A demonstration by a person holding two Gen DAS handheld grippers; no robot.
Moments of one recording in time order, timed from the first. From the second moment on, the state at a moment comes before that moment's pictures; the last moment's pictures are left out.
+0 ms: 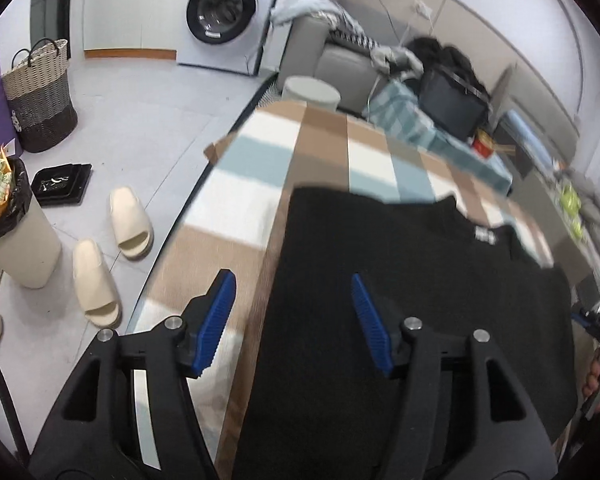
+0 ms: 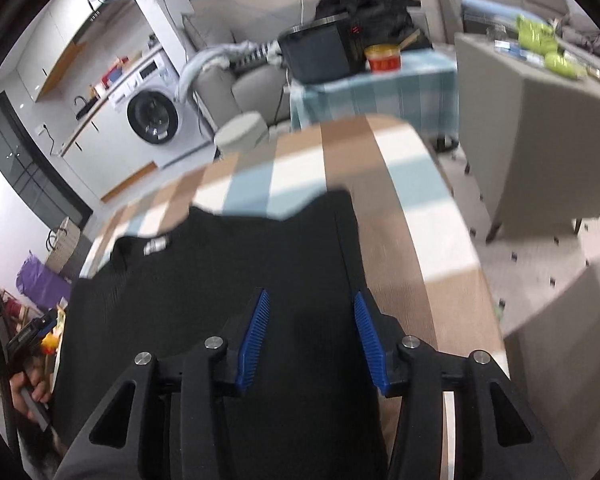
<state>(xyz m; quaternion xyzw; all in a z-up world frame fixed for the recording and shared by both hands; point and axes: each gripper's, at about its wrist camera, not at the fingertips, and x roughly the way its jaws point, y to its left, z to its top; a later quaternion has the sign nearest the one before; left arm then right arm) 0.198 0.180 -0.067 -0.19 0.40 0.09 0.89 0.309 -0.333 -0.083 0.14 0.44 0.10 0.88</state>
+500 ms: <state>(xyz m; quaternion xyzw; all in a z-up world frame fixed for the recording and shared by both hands) 0.190 0.125 -0.097 -0.09 0.45 0.06 0.89 0.264 -0.321 -0.111 0.12 0.48 0.17 0.85</state>
